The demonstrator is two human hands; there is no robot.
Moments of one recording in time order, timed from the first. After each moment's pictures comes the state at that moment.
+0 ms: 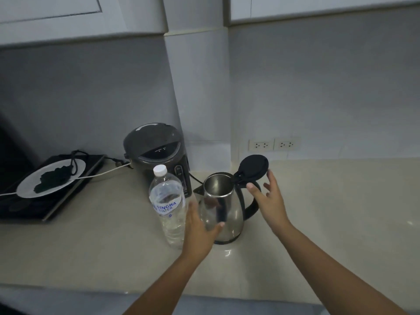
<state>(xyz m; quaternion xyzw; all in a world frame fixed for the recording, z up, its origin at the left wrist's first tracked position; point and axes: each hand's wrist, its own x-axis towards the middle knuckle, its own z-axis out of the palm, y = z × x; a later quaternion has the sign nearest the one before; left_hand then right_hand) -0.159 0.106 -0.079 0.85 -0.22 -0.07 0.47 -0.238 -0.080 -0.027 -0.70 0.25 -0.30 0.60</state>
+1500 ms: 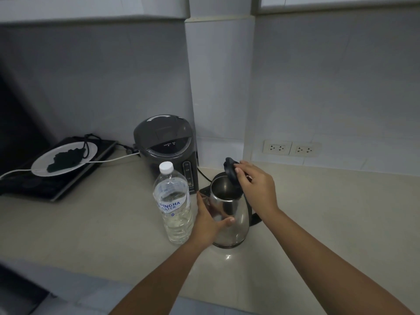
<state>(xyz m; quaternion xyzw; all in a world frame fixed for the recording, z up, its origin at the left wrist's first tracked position) -0.134 0.075 -0.075 0.80 -0.14 -0.19 0.55 -0.171 -0.076 -0.001 -0.84 0.15 -0.33 0.41</state>
